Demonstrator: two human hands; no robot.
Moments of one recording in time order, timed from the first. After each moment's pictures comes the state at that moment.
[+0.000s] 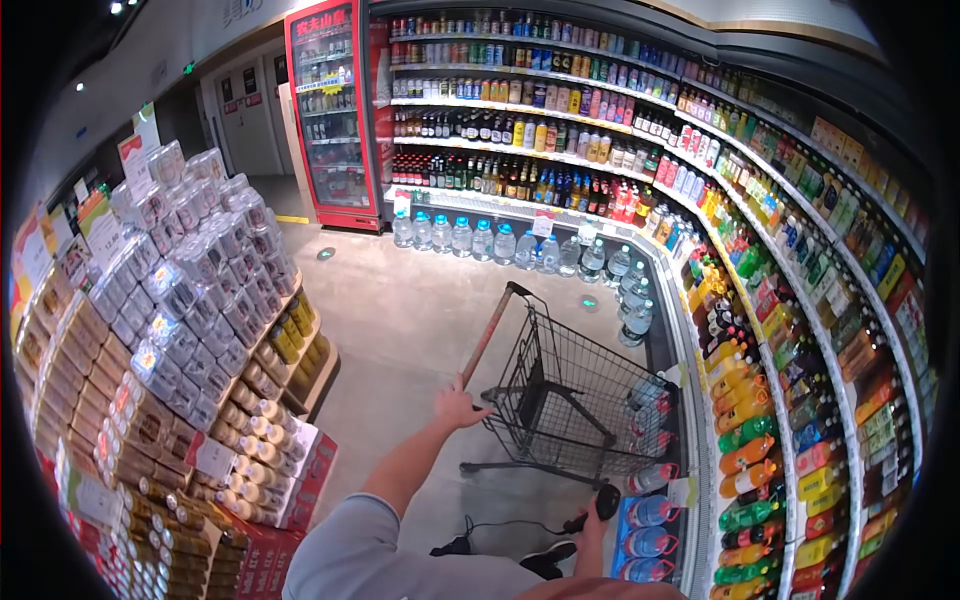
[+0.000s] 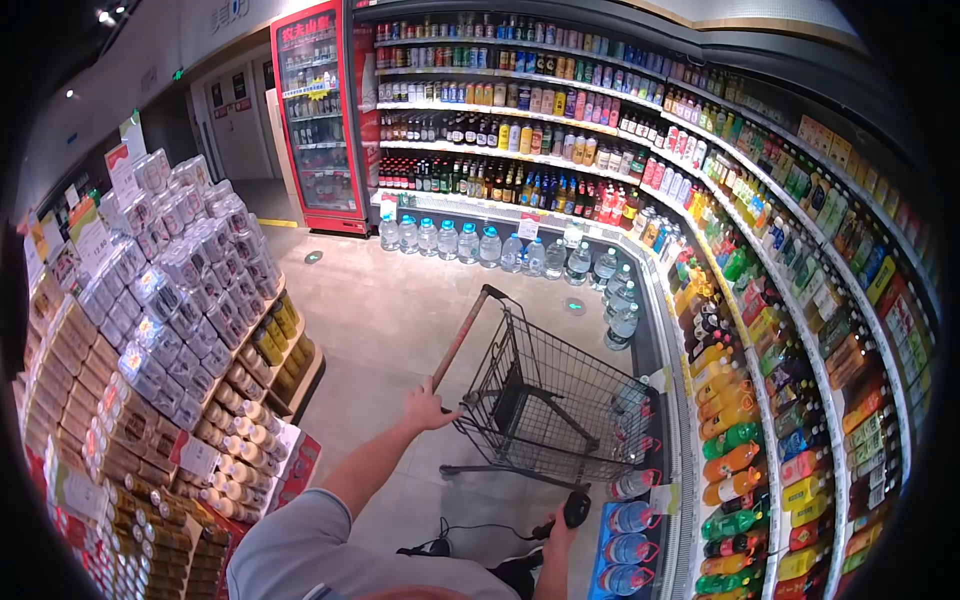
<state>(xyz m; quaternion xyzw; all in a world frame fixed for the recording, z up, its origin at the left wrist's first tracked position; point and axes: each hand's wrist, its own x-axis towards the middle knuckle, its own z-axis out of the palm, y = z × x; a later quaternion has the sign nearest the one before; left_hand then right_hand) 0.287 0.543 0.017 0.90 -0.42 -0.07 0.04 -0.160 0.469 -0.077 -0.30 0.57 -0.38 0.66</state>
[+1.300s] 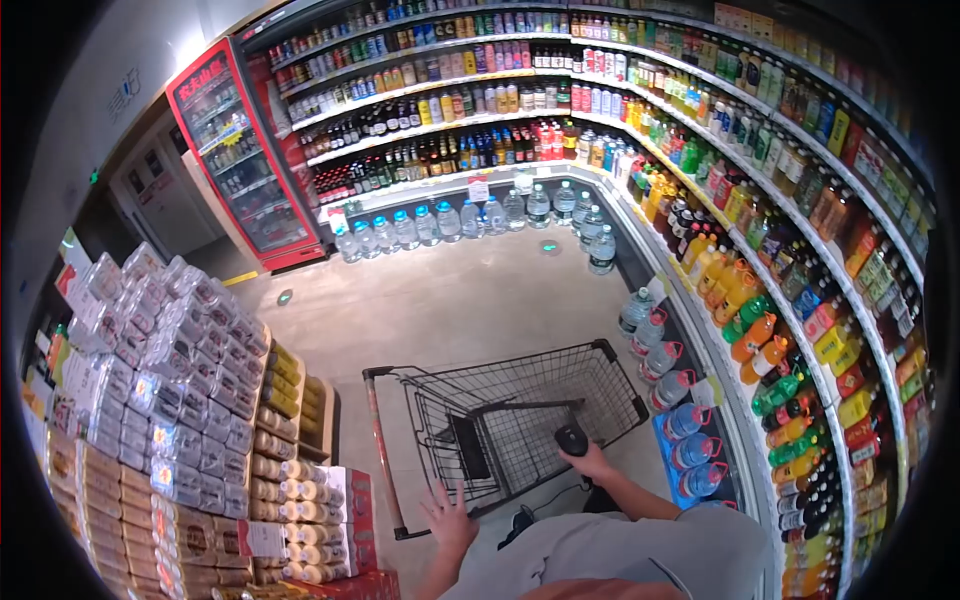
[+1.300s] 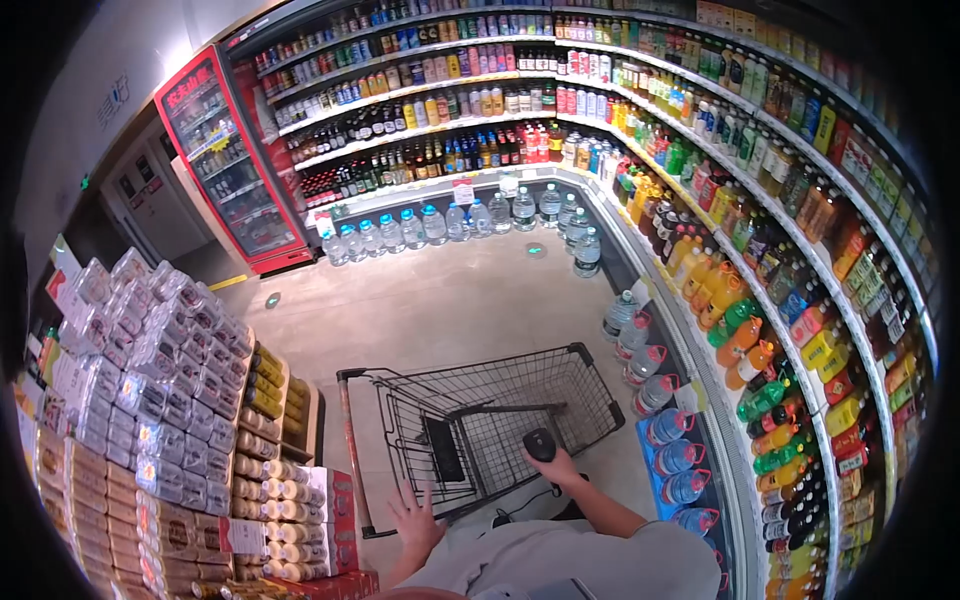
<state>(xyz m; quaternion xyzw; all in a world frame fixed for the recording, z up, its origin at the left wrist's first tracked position) 0.128 0.800 0.023 0.91 -0.42 0.01 -0.05 -0.062 0.510 -0.021 -0.62 0.52 -0.11 0.58</state>
